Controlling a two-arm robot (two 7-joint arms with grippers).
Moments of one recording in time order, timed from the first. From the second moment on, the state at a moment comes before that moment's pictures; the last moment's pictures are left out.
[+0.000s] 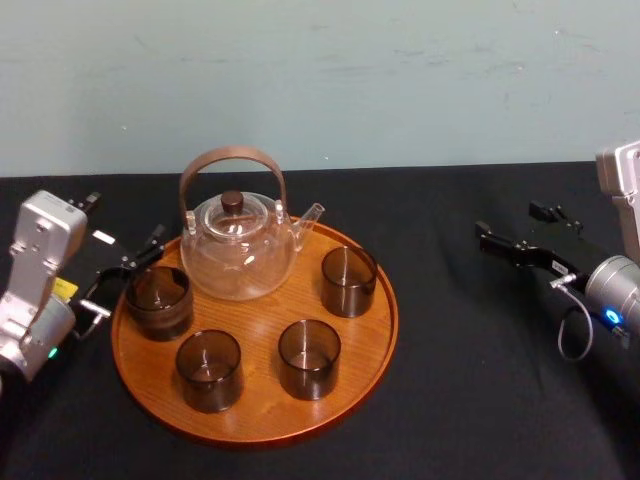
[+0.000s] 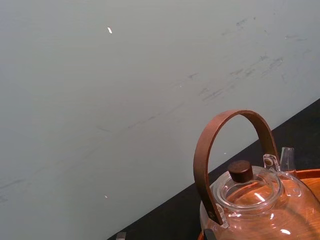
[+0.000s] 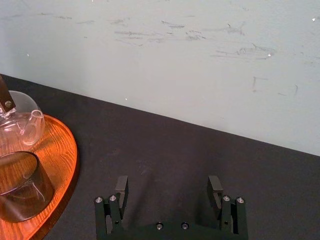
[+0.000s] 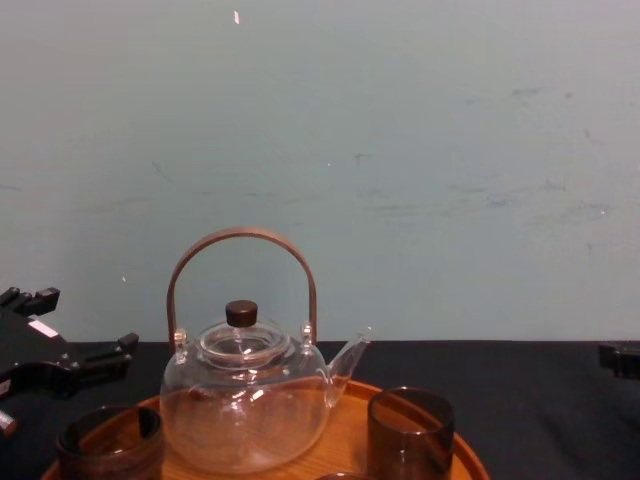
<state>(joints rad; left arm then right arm) -0.20 0.60 0.45 -1.41 -0.25 -0.12 0.03 0.21 0.45 -0.21 -1.41 0.37 0.20 0.29</state>
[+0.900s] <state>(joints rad) -0.20 0.60 0.45 -1.41 -0.25 -0.12 0.03 0.21 0.46 -0.21 -1.41 0.37 0.20 0.29</state>
